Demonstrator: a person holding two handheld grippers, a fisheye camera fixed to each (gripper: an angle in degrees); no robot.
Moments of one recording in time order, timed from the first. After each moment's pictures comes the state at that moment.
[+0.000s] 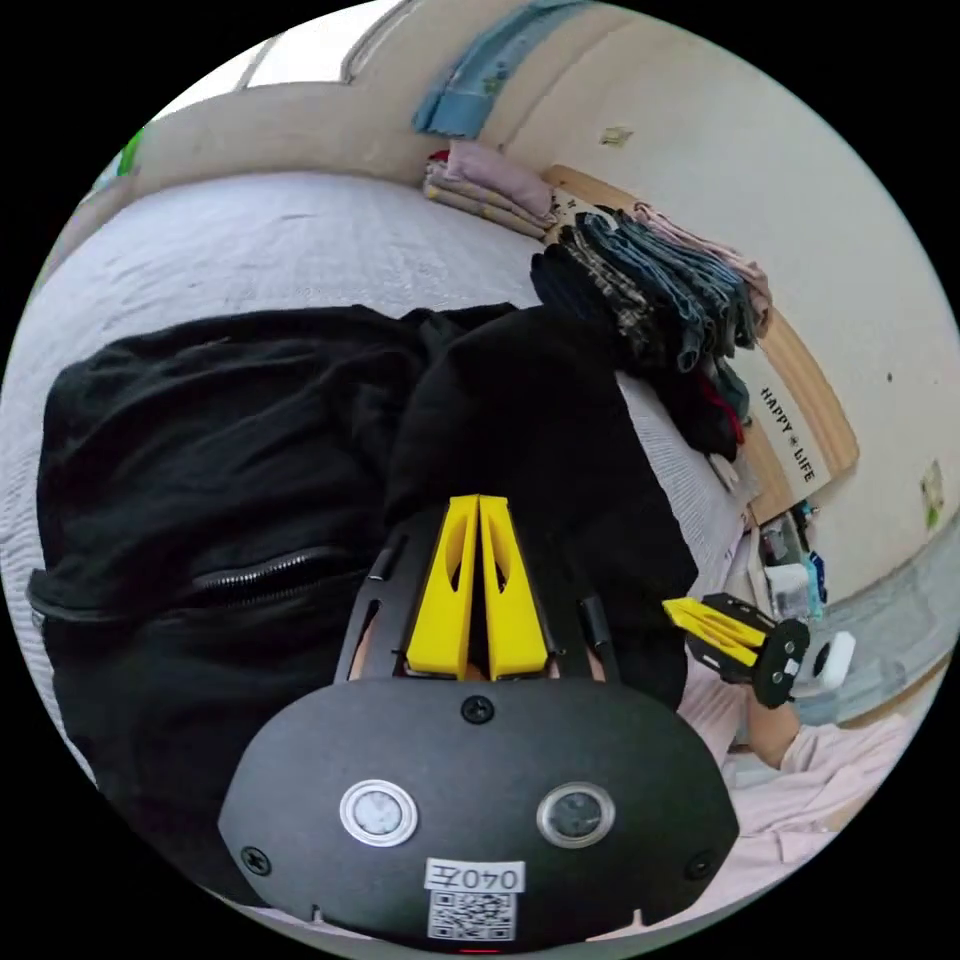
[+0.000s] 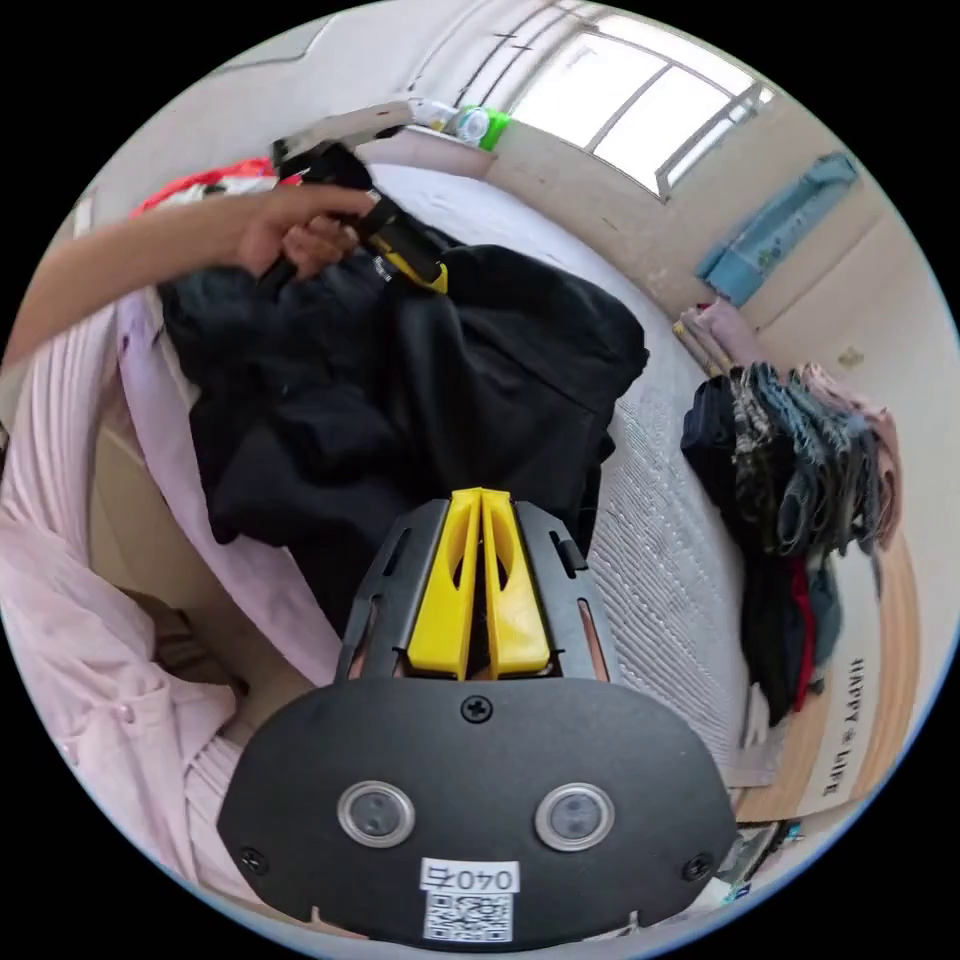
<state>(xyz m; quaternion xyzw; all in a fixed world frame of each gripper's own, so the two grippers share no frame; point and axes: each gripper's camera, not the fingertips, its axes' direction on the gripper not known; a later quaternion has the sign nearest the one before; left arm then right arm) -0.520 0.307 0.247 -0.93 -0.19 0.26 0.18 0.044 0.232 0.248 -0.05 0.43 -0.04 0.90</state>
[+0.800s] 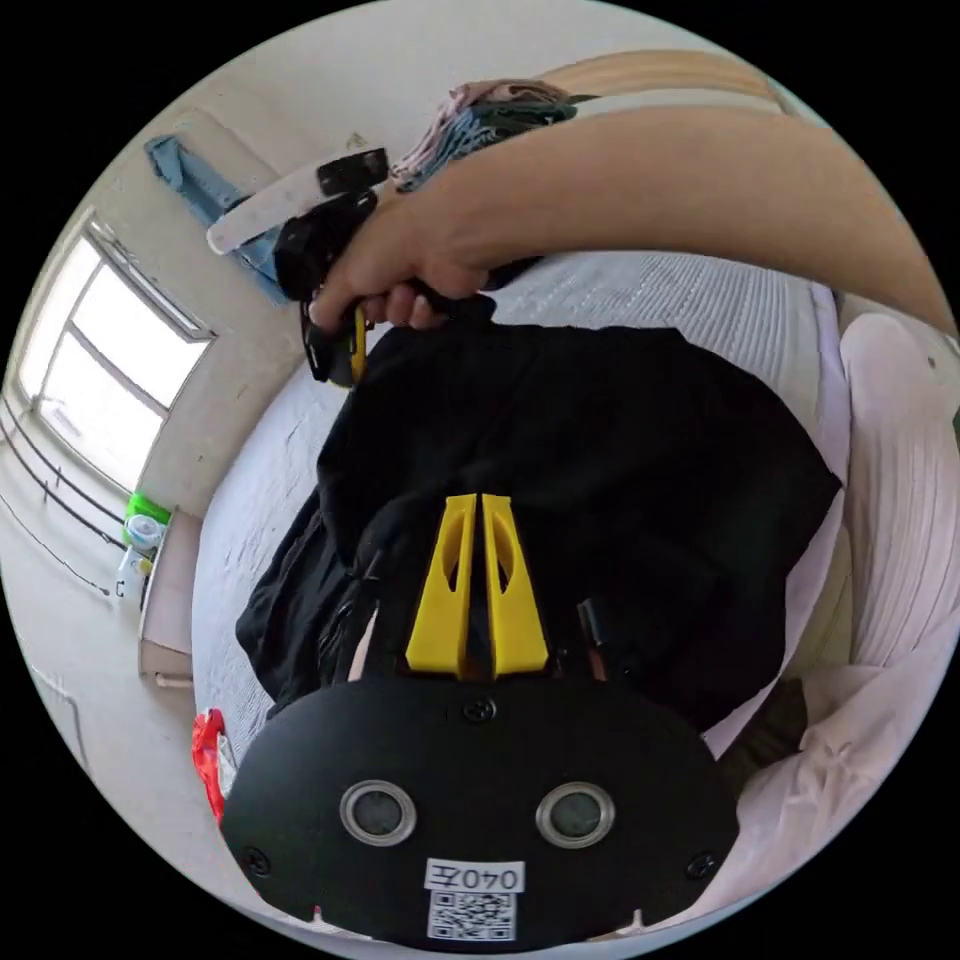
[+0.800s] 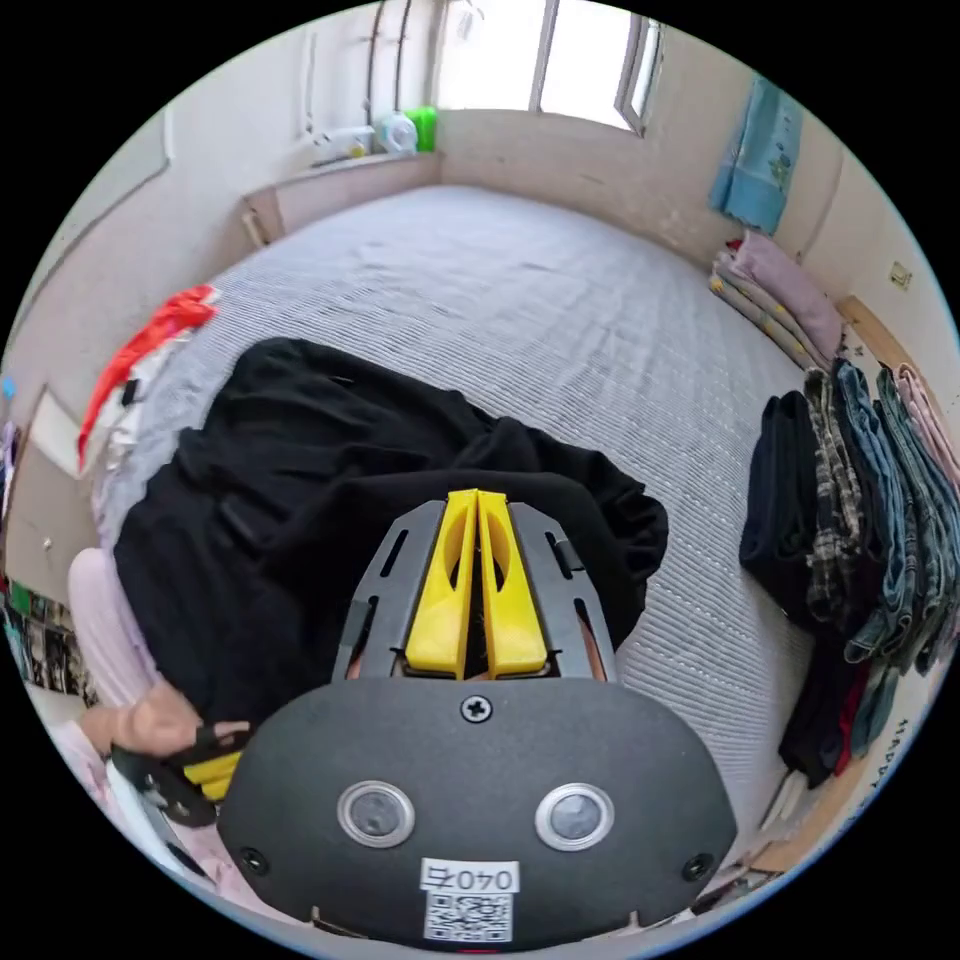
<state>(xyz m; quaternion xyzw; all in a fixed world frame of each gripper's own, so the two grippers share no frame) -0.316 0.284 0.009 -0.80 0.15 0.58 -0.03 0.219 -0.028 0.207 -0.03 0.31 0.07 0.95</state>
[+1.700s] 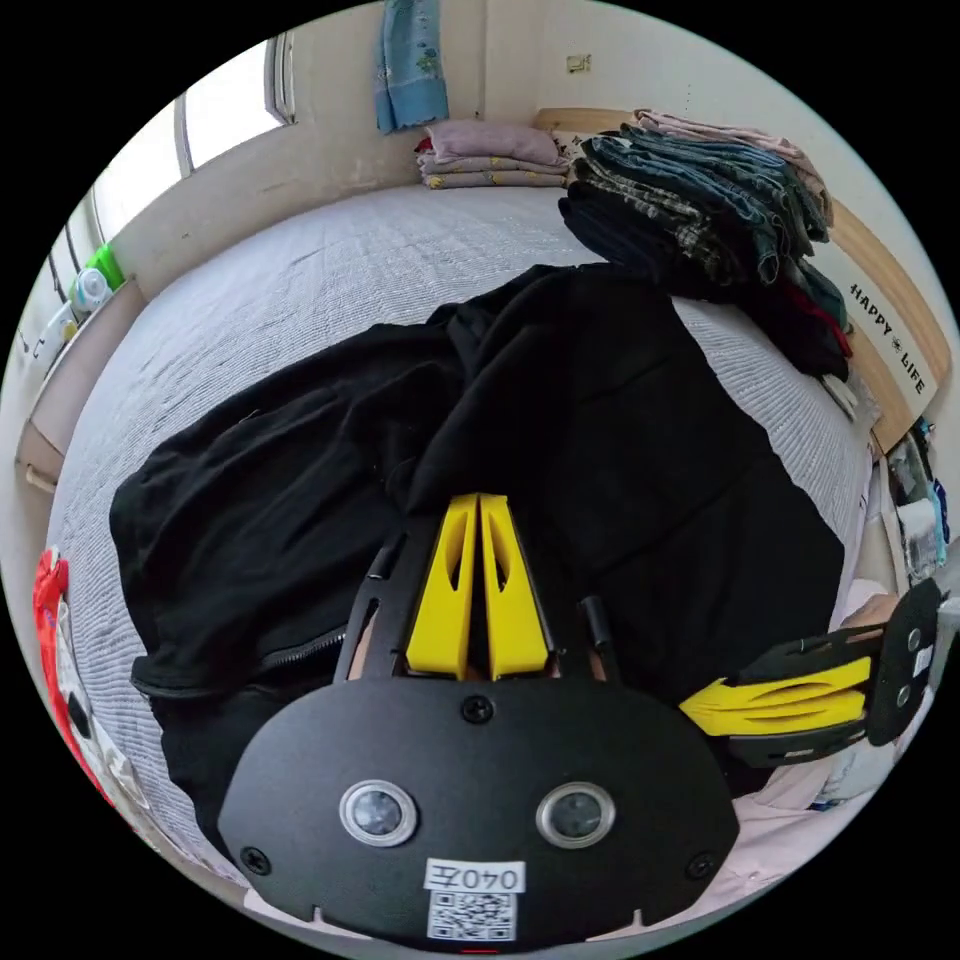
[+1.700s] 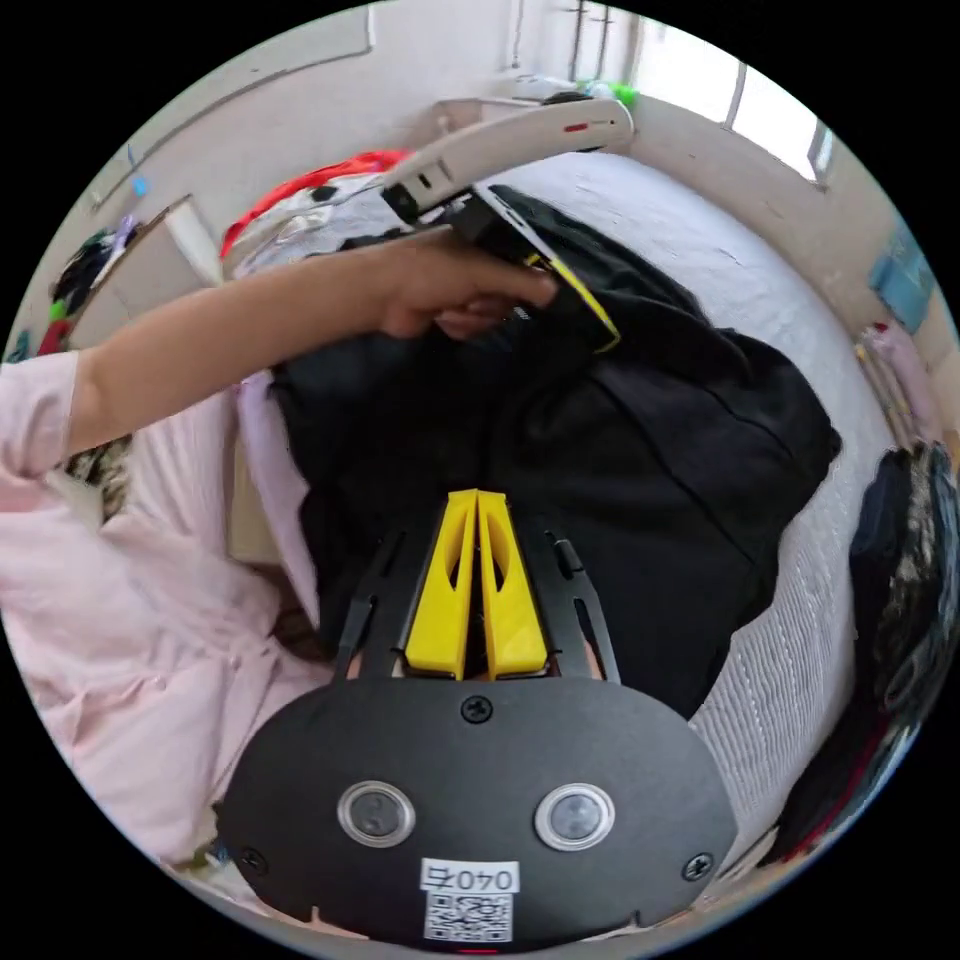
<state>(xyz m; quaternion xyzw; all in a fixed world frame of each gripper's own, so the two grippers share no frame) -0.450 0.316 0.100 -0.88 -0.12 0.45 0.08 0.119 0.099 0.259 -0.13 0.20 -0.08 0.97</state>
